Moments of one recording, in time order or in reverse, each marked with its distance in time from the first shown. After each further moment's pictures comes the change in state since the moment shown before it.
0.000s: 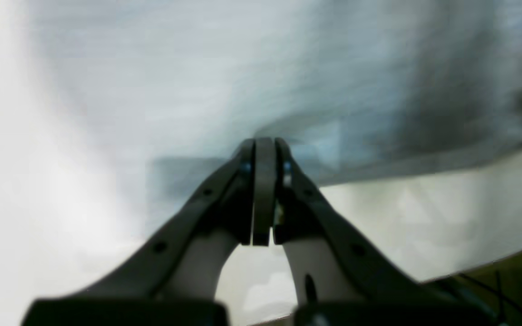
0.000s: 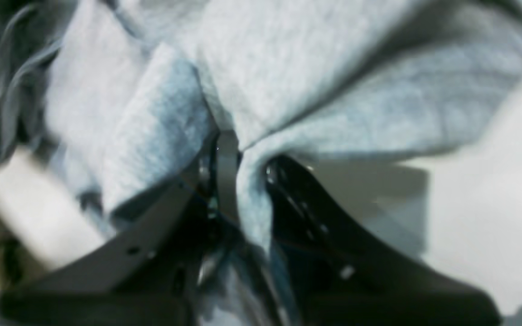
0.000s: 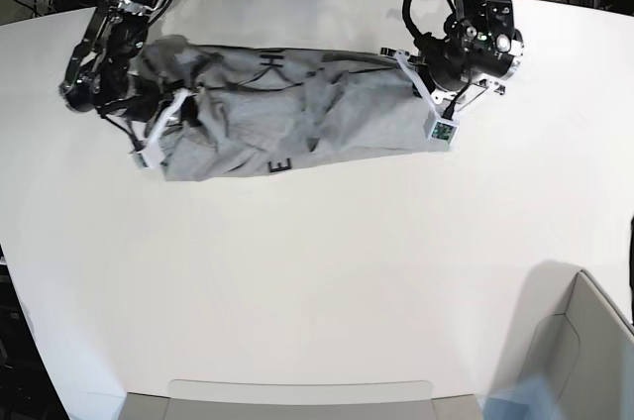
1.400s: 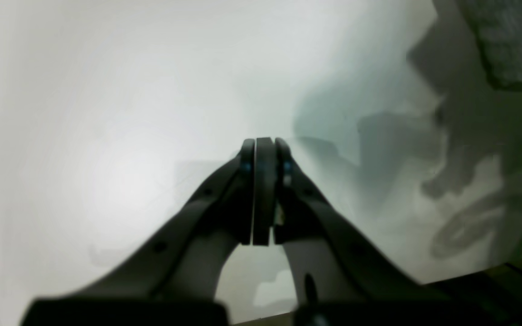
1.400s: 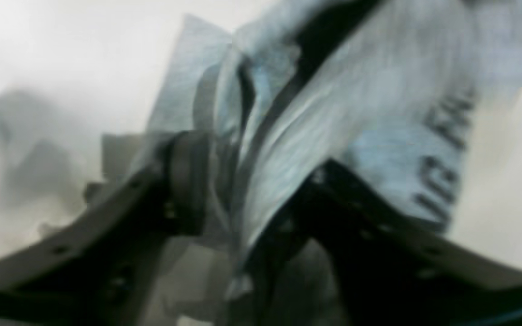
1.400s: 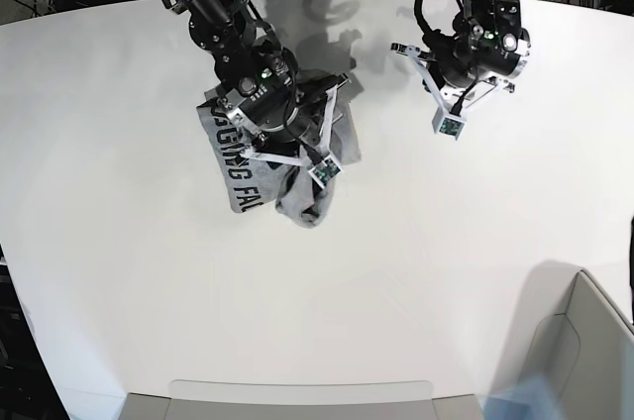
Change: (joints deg) left arm 0.7 -3.0 -0.1 -0.8 0.0 0.0 0.2; right arm 1.0 -1.4 -62.6 21.9 -36.2 -34.9 5.9
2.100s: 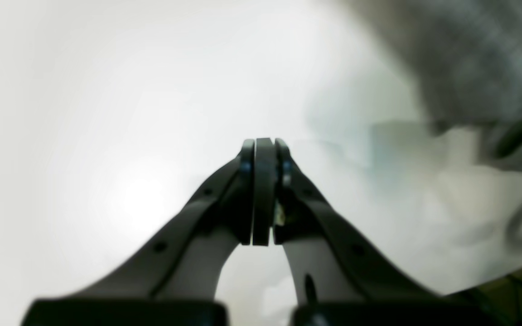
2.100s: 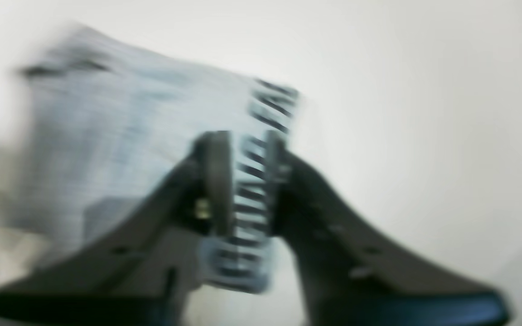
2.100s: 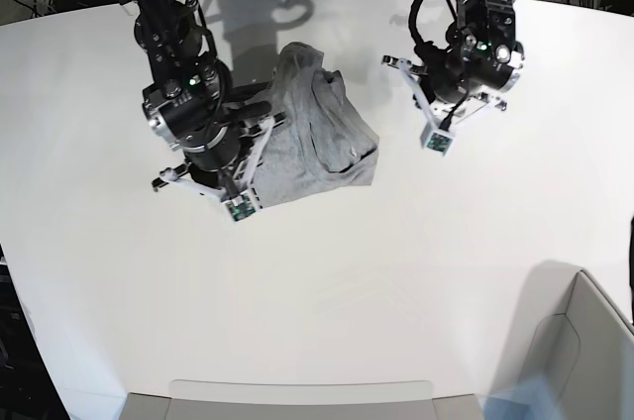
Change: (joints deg) left arm -4.5 -0.3 7.2 0.0 0.3 0.0 0.2; right arm 0.5 7.0 15.2 9.3 0.8 0.1 0.0
